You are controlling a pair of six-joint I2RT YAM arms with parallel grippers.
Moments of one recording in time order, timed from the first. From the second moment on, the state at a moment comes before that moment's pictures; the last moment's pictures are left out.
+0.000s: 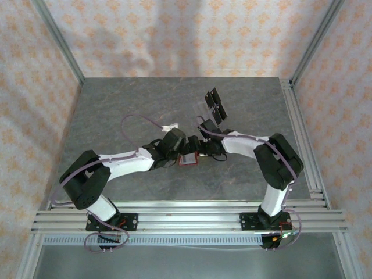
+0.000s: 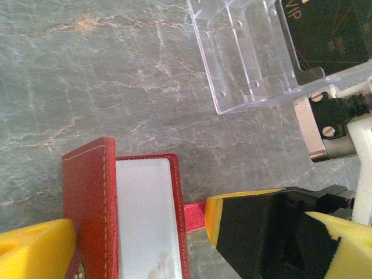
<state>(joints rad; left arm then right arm) -0.75 1.58 0.85 0.00 -0.16 -0.93 0.63 1.78 1.02 -0.38 -0.07 0.59</state>
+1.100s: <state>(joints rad) -0.88 1.35 0.80 -0.05 -0.49 -0.96 0.58 1.71 0.87 -0.19 -0.20 0.71</state>
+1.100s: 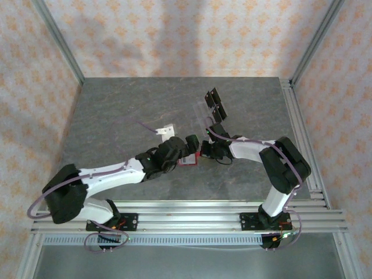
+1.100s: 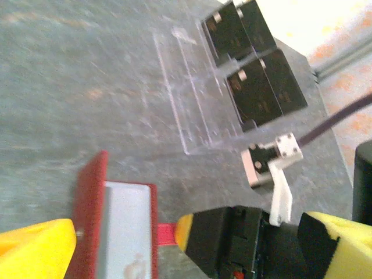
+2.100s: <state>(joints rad) -0.80 1.60 0.95 -0.41 -0.47 -0.89 0.58 1.71 0.89 -0.20 -0.21 0.70</state>
